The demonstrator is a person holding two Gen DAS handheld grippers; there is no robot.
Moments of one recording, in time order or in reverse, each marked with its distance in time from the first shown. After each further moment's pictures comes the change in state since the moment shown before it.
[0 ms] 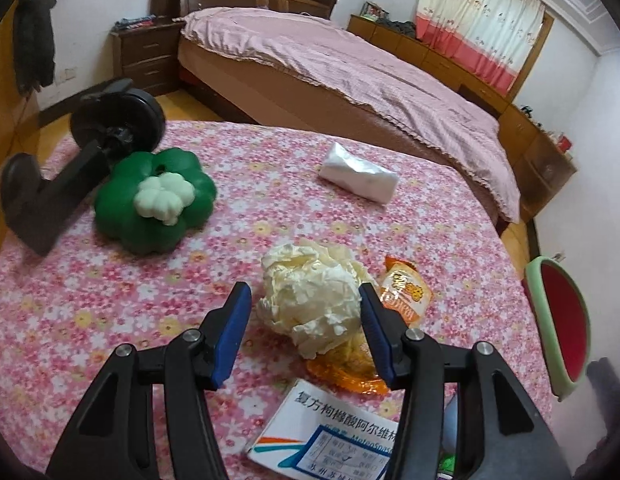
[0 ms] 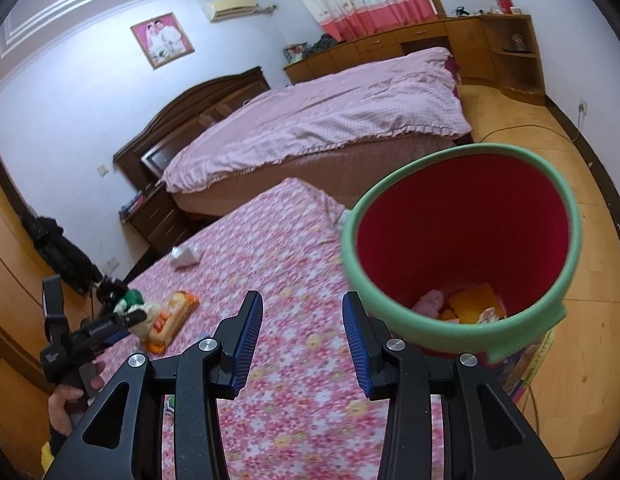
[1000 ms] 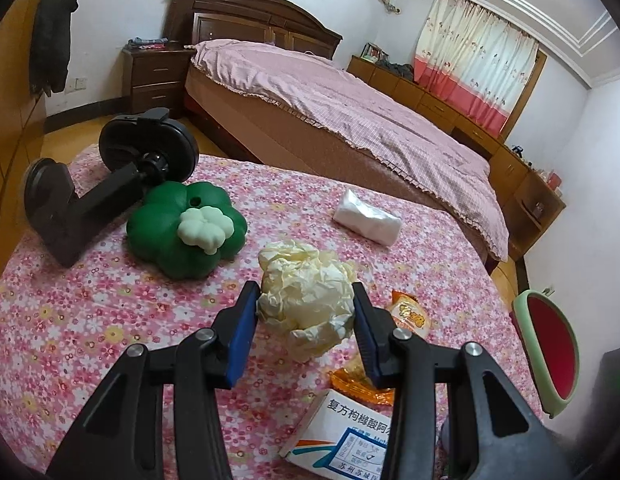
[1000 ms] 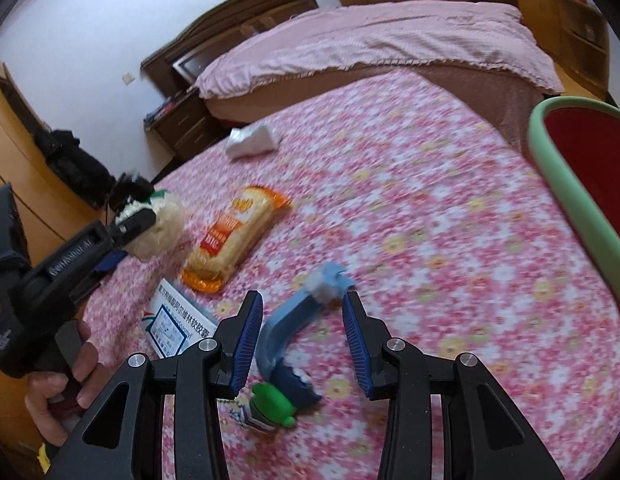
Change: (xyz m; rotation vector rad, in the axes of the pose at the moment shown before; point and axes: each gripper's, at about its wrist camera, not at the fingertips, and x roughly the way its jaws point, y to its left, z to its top) left arm -0.029 0.025 -0.002 -0.047 -0.164 -0.029; right arm 0.114 0.116 -0.049 -0.140 0.307 0.072
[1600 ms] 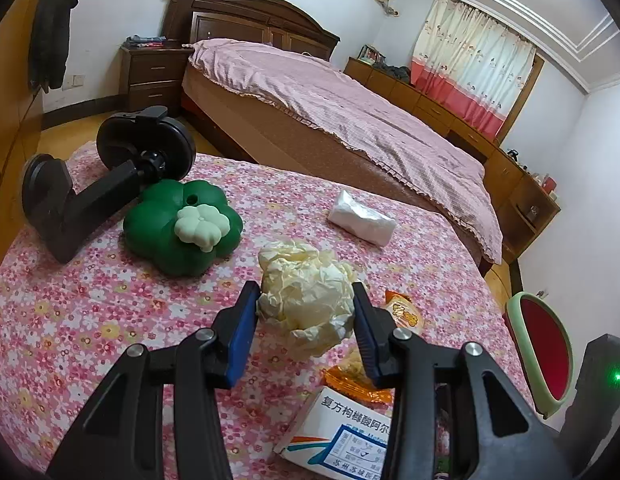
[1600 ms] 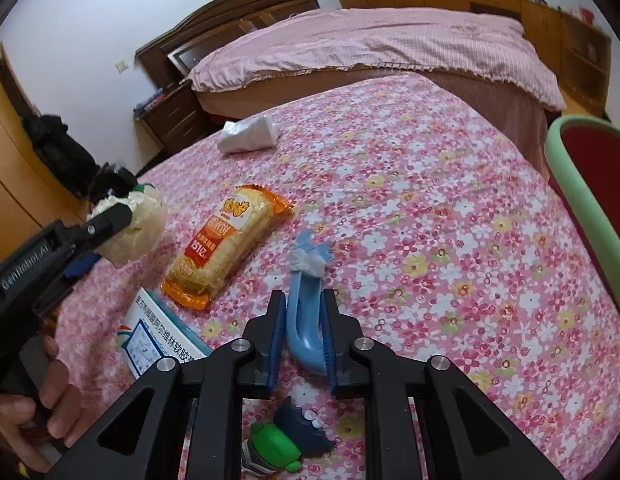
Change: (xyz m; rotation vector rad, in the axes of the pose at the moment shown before) left arm -0.003 0.000 -0.002 -0.009 -0.001 -0.018; right arm 0.017 0.004 0.010 -0.022 -0.023 -0.039
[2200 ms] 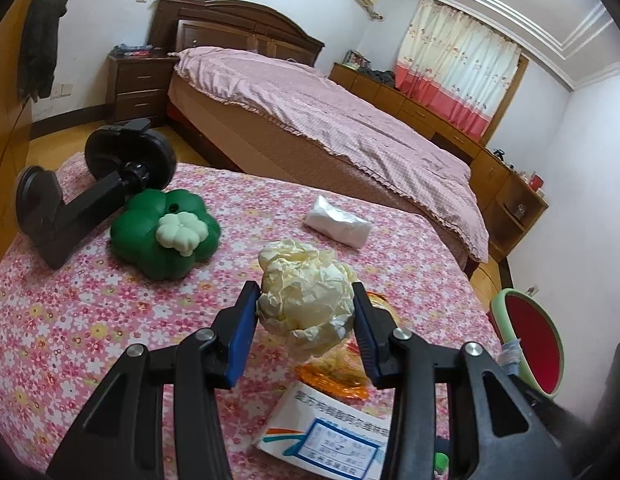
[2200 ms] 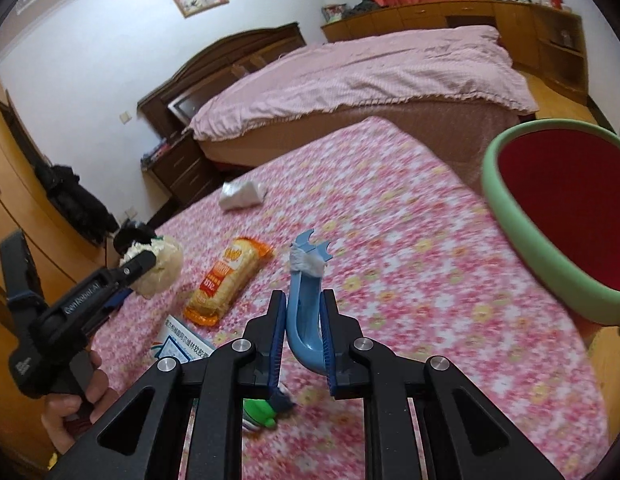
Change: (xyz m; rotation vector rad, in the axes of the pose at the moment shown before) left arm -0.010 -0.014 -0.002 0.039 -0.025 -0.053; right arm -0.079 -0.035 -0.007 0.090 -0.167 0.028
